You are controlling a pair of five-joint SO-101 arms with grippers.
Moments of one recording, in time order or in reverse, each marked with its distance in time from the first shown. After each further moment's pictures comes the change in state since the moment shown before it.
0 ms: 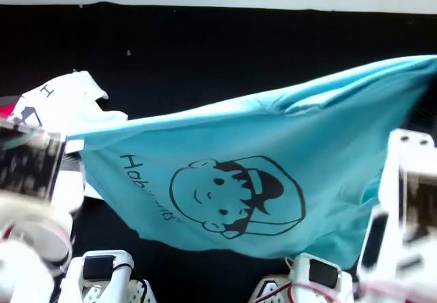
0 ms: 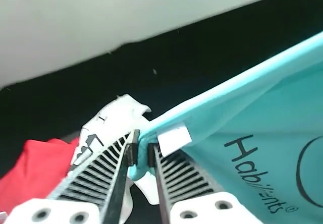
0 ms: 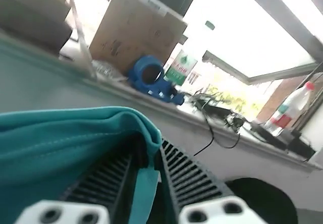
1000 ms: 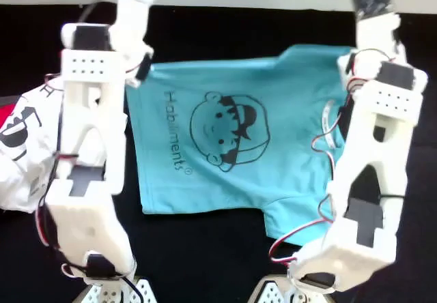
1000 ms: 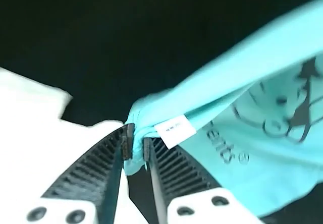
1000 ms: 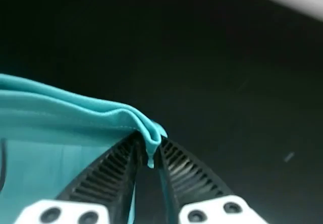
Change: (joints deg) left arm 4.7 78.5 -26.5 -10.8 0.0; right arm -3.8 56.0 7.8 -9.5 -0.2
